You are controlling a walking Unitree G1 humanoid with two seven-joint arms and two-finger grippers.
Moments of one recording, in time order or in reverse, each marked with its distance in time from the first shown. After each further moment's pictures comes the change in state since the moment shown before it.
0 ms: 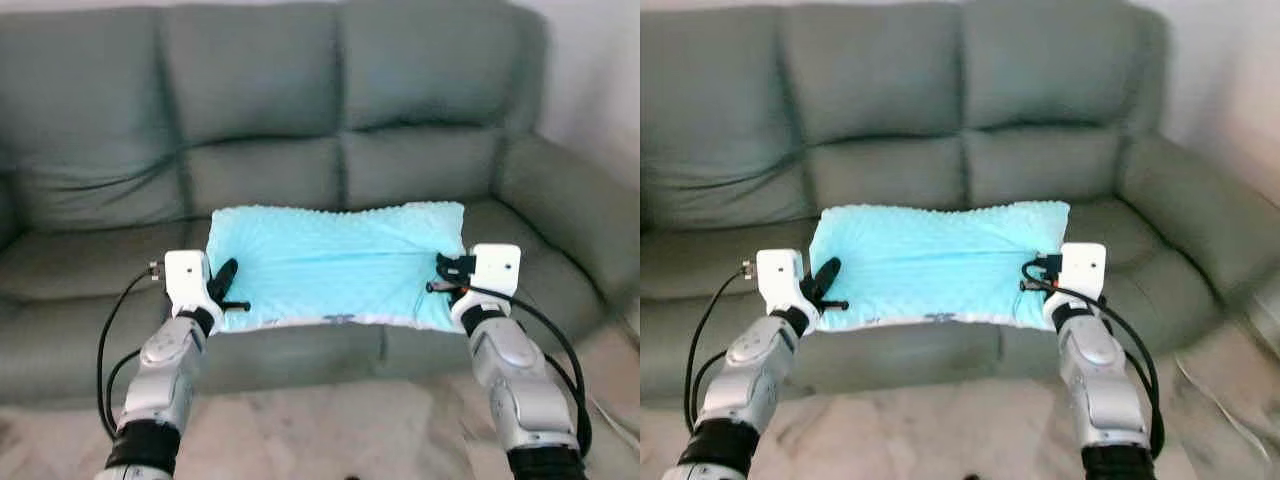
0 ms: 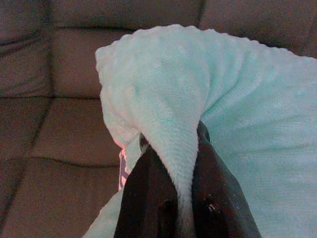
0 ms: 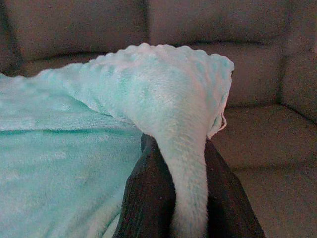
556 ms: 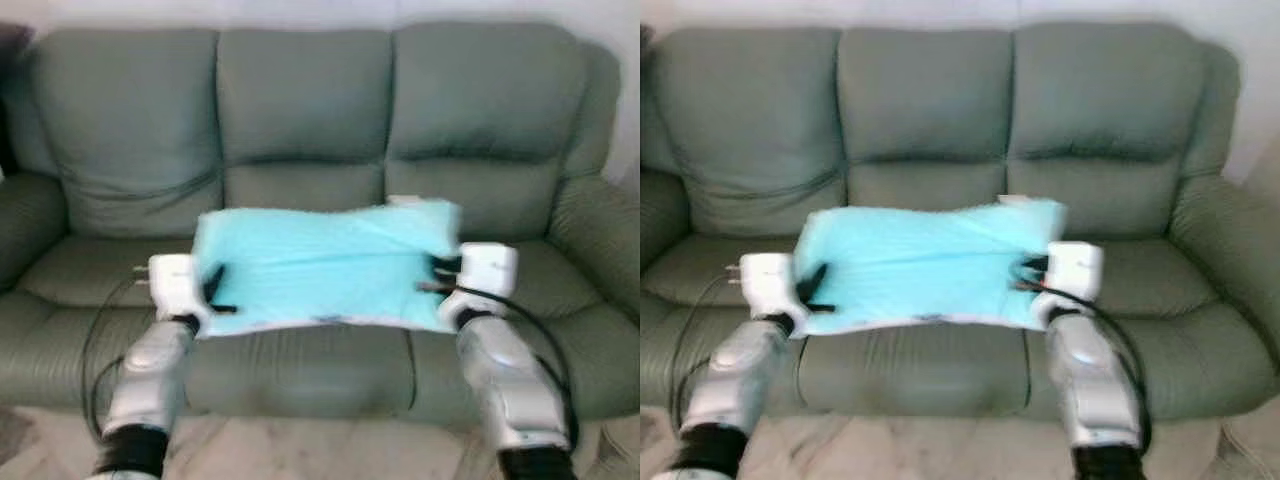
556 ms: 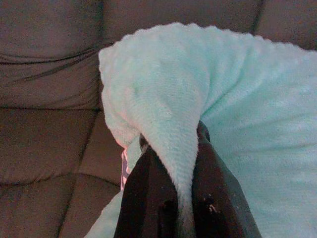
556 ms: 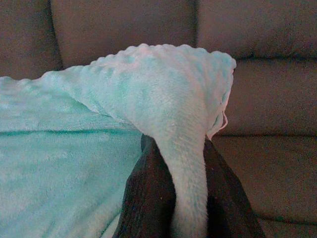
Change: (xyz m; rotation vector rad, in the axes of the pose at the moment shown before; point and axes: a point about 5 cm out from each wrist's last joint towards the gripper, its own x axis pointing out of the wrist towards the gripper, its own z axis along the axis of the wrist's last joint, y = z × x) left arm -0.005 0.014 0.001 0.014 -0.002 0.042; right arm 0.001 0.014 0.000 0.008 -0.005 0.041
